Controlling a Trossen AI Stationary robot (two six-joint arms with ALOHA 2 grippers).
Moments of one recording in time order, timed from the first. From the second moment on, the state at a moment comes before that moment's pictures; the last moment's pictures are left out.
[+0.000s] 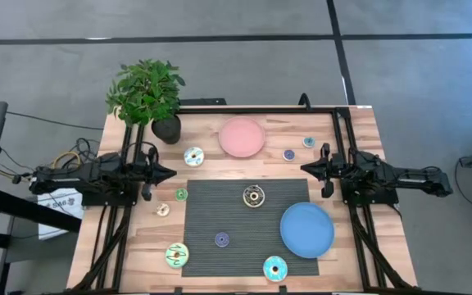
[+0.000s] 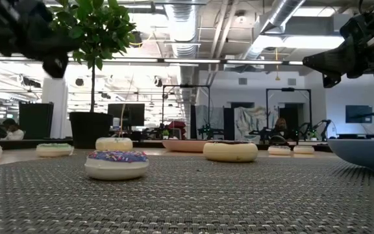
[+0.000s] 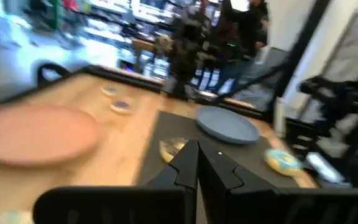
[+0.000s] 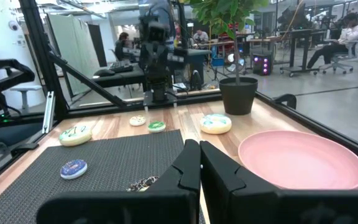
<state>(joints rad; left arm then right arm) 0.02 0.06 0.15 -0.09 -0.05 -0.24 -0.07 0.02 0.01 -0.01 0.00 0.04</state>
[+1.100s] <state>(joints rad) -0.43 1.49 1.25 -0.68 -0.74 -0.23 -0.07 0.02 0.01 -0.01 0.00 0.04</state>
